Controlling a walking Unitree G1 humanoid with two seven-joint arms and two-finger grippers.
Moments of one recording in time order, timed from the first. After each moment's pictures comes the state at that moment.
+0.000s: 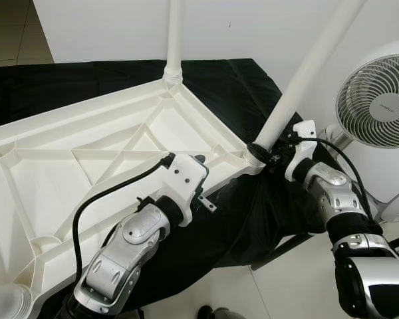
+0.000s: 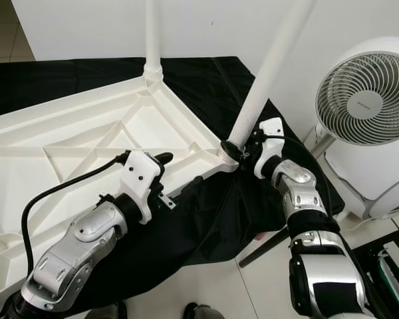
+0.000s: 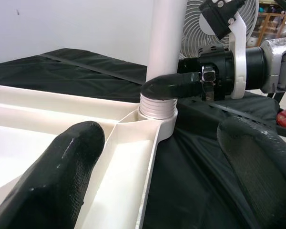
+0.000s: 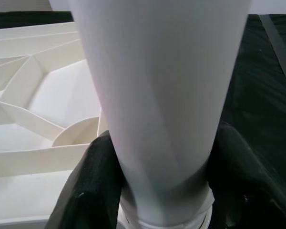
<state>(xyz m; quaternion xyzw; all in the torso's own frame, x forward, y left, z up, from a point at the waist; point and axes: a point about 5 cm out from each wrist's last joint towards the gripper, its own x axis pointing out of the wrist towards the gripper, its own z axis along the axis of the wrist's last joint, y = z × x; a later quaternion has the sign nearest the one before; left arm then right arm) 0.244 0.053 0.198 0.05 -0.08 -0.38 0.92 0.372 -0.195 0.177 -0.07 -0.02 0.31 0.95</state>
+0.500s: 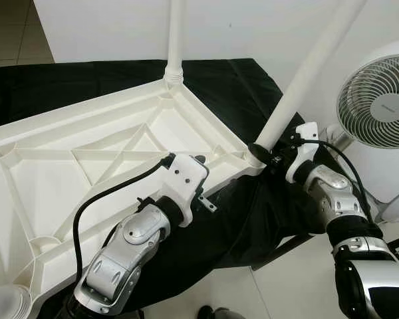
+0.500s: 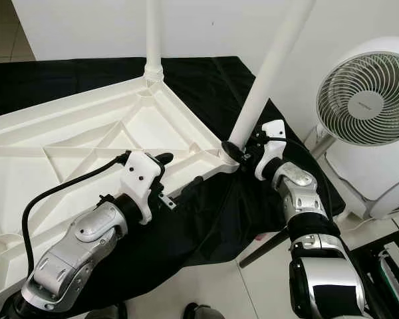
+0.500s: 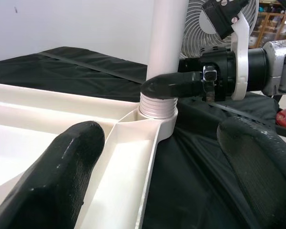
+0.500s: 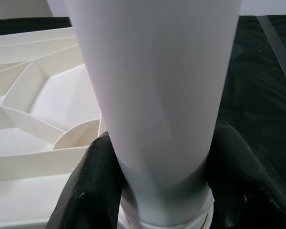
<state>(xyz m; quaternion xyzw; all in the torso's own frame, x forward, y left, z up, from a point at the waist) 0.244 0.053 0.198 0.05 -0.08 -0.38 0.92 0.368 -0.195 0.176 -0.05 -0.03 0.29 0.96</state>
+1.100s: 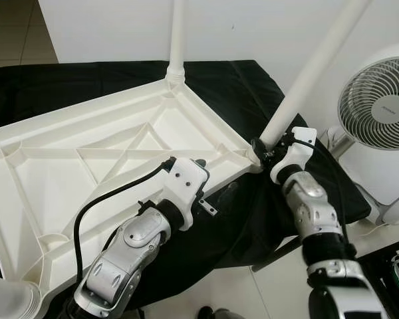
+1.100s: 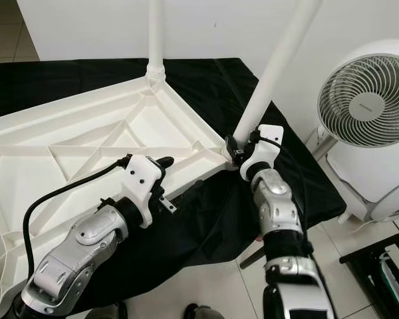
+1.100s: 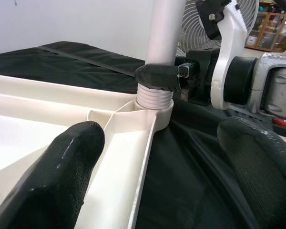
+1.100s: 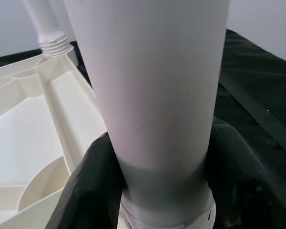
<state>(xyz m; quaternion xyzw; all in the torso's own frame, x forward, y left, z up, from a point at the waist) 0.241 0.052 0.194 0.04 -0.07 -0.39 0.92 0.352 -0.166 0.172 0.03 -0.05 0.04 1.00</state>
